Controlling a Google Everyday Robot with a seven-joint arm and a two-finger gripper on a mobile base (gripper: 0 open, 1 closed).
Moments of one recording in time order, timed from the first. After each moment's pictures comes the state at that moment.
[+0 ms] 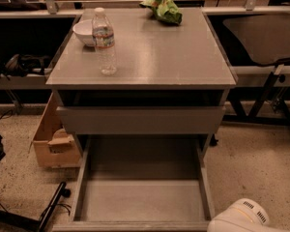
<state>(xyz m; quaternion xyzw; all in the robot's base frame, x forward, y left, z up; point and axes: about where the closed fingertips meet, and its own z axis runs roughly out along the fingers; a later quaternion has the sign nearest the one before) 0.226 -0.175 0.502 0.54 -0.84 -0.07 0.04</state>
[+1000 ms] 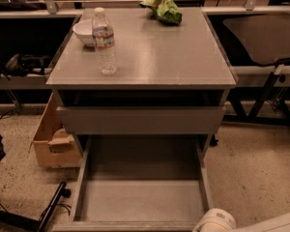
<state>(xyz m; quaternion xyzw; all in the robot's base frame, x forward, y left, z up) 0.254 -0.115 0.399 0.52 -0.85 -0.12 -0.04</state>
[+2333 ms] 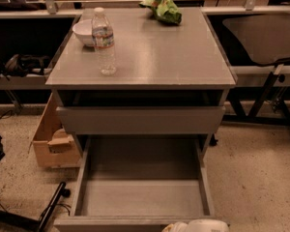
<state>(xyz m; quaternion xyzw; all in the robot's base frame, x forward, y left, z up) 0.323 -0.072 0.432 0.53 -0.82 -0.06 -0.22</state>
